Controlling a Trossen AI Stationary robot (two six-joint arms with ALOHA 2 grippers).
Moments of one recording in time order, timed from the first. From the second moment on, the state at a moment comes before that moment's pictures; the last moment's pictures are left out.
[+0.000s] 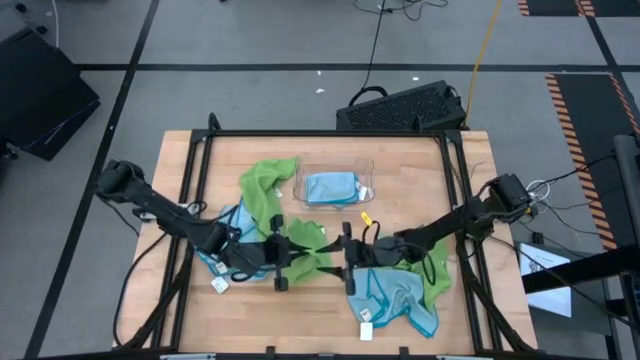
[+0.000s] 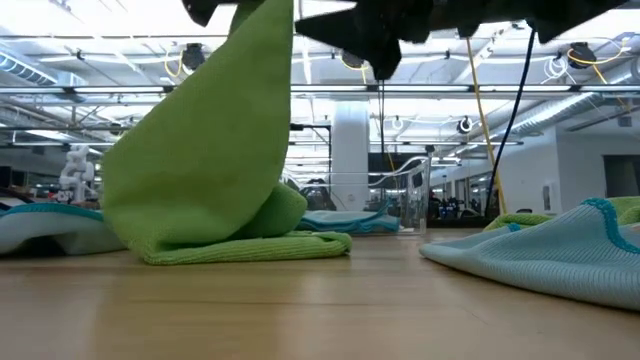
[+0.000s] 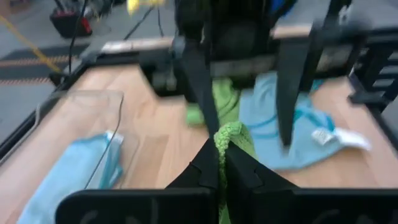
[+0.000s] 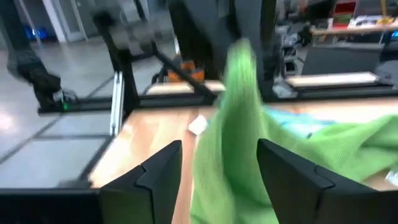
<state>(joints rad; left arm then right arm) -0.49 1.43 0.94 0.06 -0.57 -0.13 0.38 1.73 0.81 0.78 0.31 0.15</state>
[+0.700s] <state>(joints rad) -0.59 1.48 0.94 0.32 -0.94 0.02 0.52 1.85 0.81 0.85 0.17 0.14</state>
